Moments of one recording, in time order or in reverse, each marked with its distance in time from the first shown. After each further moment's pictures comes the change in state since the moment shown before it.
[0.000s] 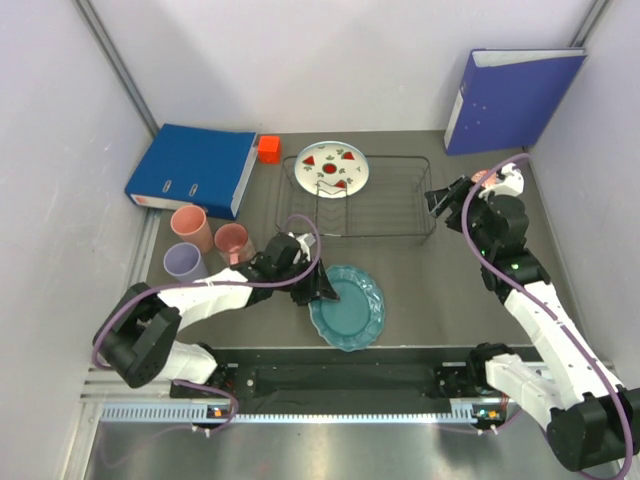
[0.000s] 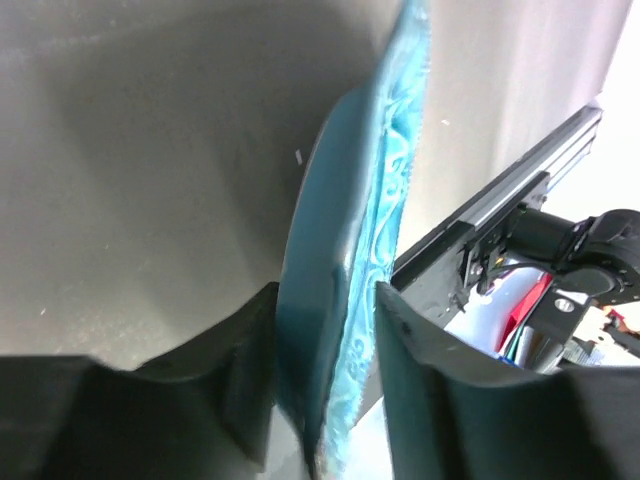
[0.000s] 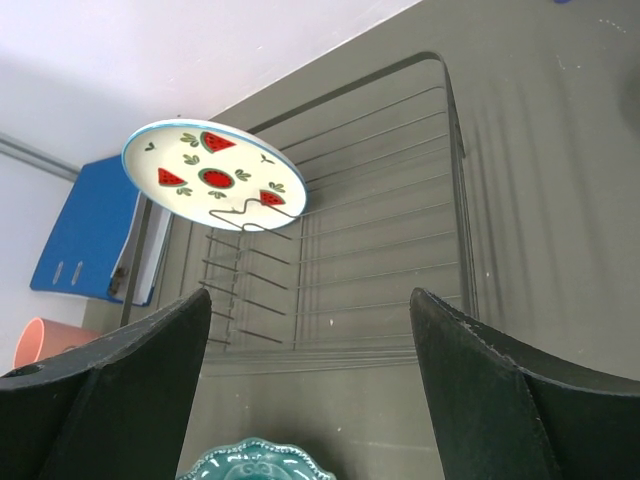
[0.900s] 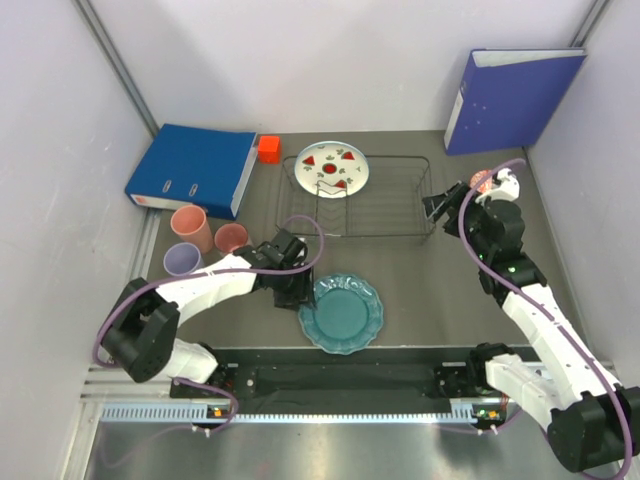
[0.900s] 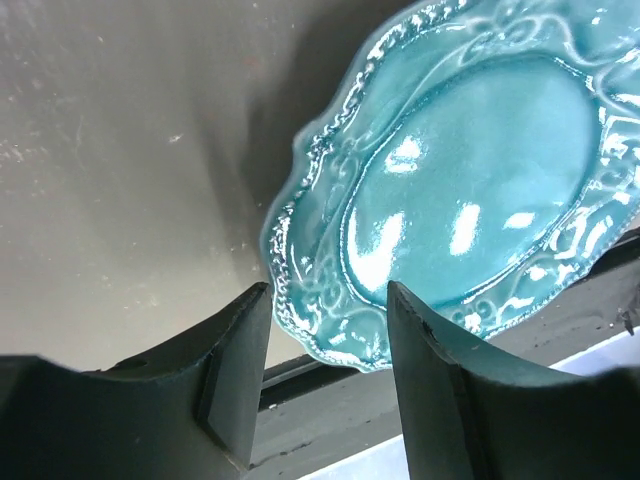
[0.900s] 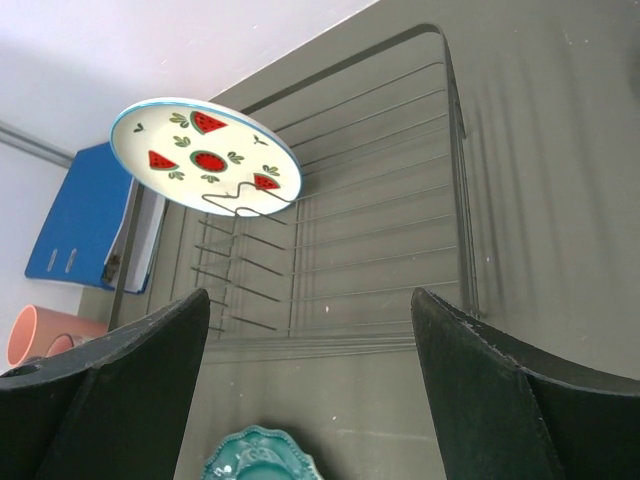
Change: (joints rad) left arm 0.000 0.036 0.181 -0.524 -0.237 0.205; right arm 0.005 -0.006 -0.045 0.023 -0.013 0.005
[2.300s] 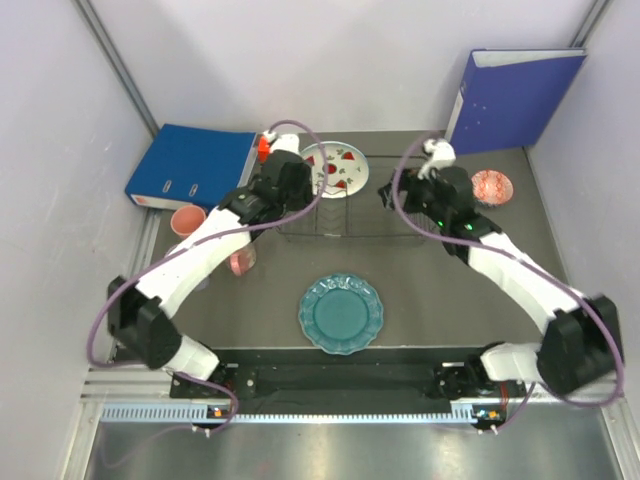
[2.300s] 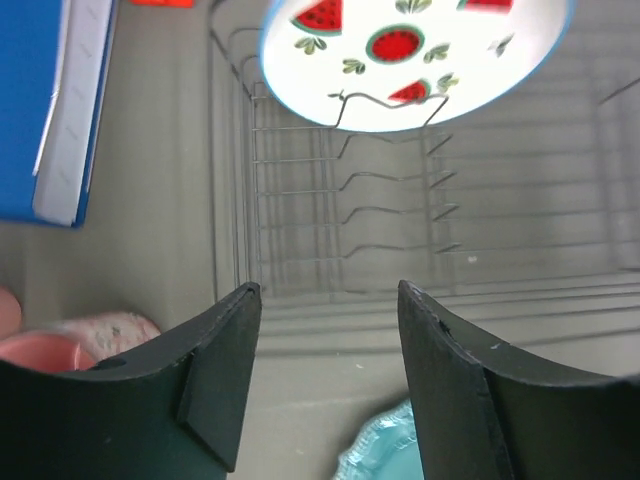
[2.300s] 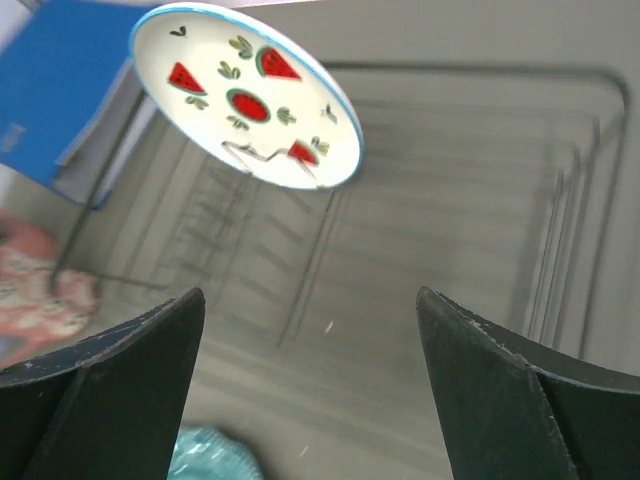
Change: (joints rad) left arm 0.073 0.120 0.613 0.051 -0.563 0.312; right arm 0.171 0.346 0.191 0.097 -0.037 -0.280
